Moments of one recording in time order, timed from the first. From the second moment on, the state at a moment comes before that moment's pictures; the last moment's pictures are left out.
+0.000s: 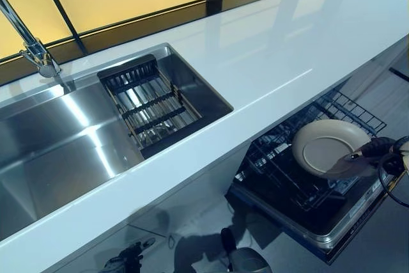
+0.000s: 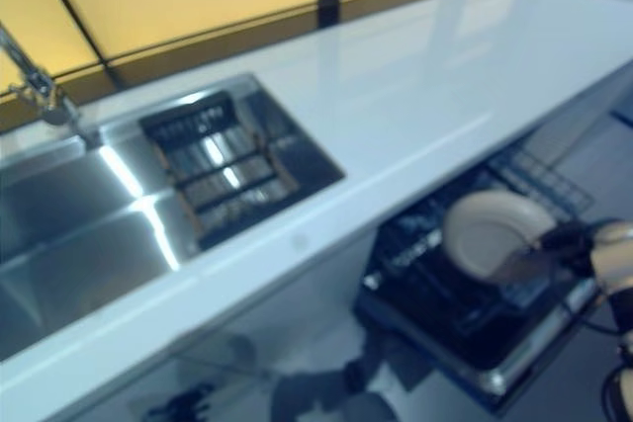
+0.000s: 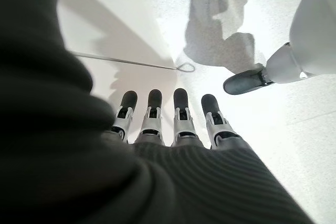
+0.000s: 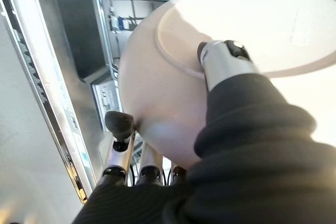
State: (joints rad) left arm -0.05 0.28 -0.06 1.23 -0.35 0.01 -0.15; right arm -0.50 -1.02 0.18 0.58 -0.03 0.63 0.60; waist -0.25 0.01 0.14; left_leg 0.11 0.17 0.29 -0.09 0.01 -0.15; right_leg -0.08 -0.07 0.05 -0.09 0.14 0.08
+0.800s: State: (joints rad) left arm -0.08 0.27 -0.11 1.23 -0.37 0.01 -0.17; right arm -0.53 -0.84 0.21 0.84 -0.11 0.64 0.43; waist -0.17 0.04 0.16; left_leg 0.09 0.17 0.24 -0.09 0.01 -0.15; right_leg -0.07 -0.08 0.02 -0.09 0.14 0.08
